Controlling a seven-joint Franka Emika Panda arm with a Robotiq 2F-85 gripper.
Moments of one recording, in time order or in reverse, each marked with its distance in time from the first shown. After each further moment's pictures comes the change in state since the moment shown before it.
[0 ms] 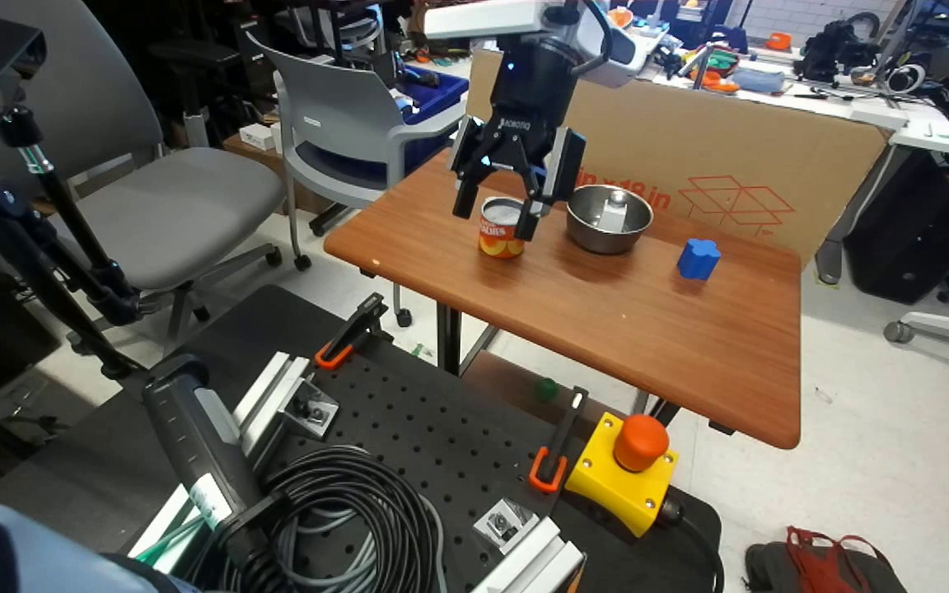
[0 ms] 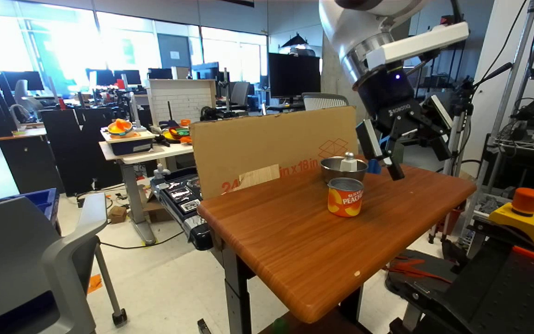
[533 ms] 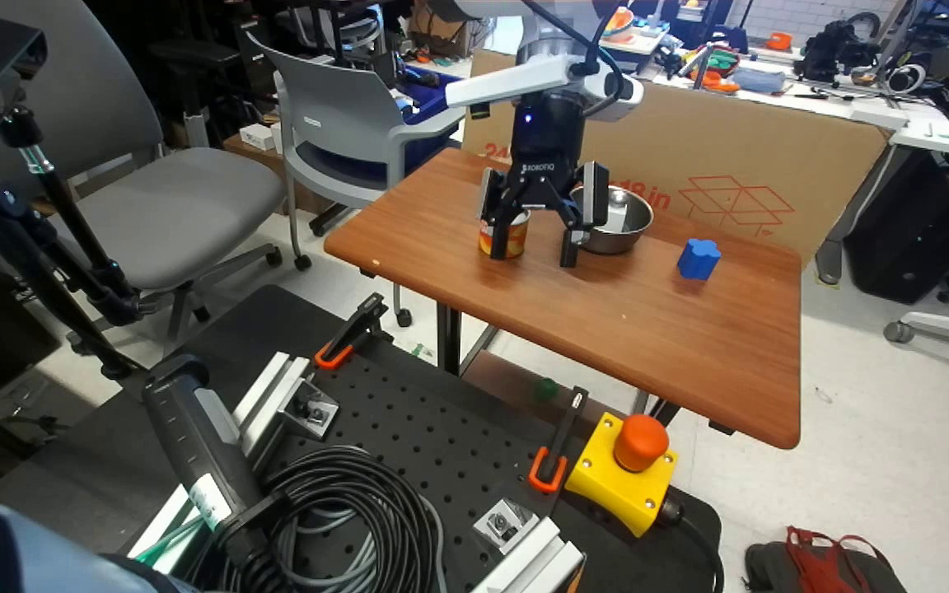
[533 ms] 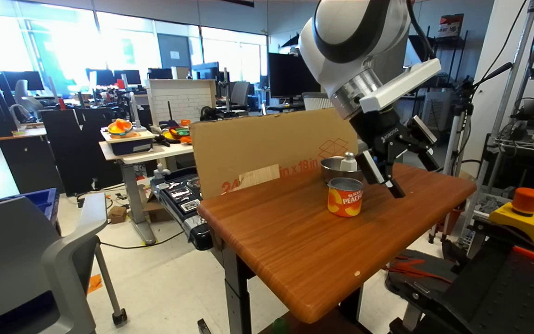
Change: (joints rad) arm 0.054 0.163 -0.039 0.108 -0.198 0.000 0.000
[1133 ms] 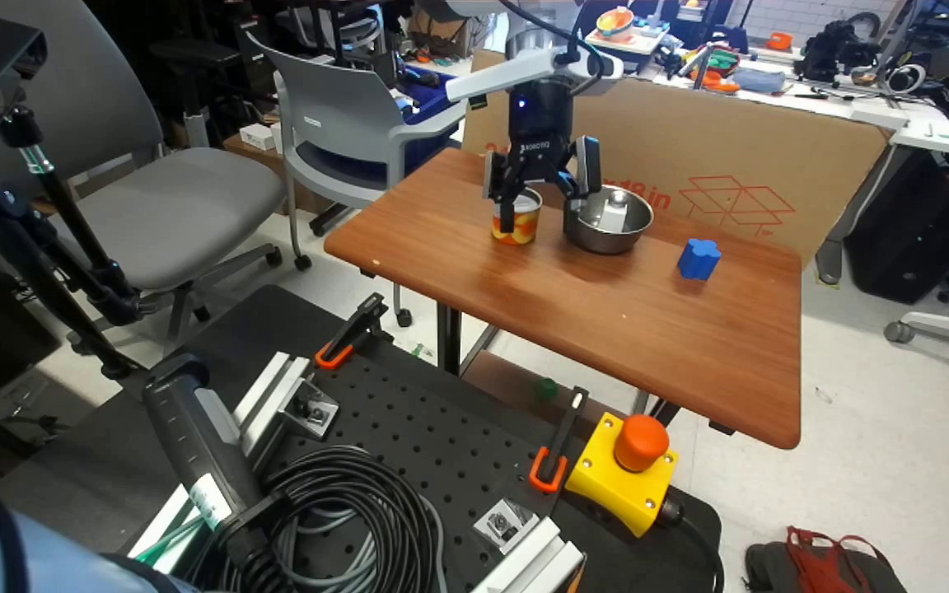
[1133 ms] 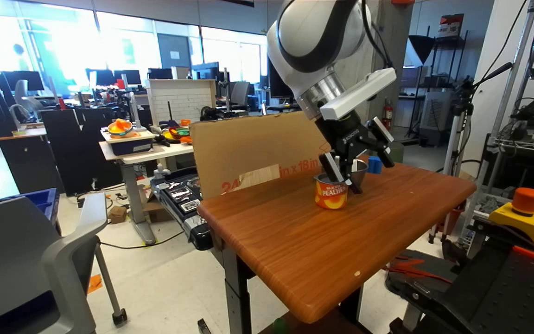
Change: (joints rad) arm 0.070 0.126 -0.014 0.205 -0.044 0.001 0.042
